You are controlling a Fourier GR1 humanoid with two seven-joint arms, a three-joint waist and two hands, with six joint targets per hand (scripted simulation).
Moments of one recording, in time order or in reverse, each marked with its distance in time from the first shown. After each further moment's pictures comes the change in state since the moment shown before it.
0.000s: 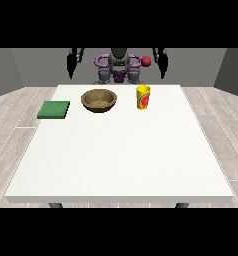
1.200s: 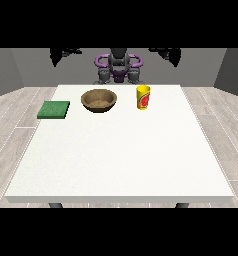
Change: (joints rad) left arm -0.101 0.067 0.214 -0.051 0.183 -0.101 -0.081; right arm -0.055 -0.129 -0.195 -0.081 -0.217 0.213 0.002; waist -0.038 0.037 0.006
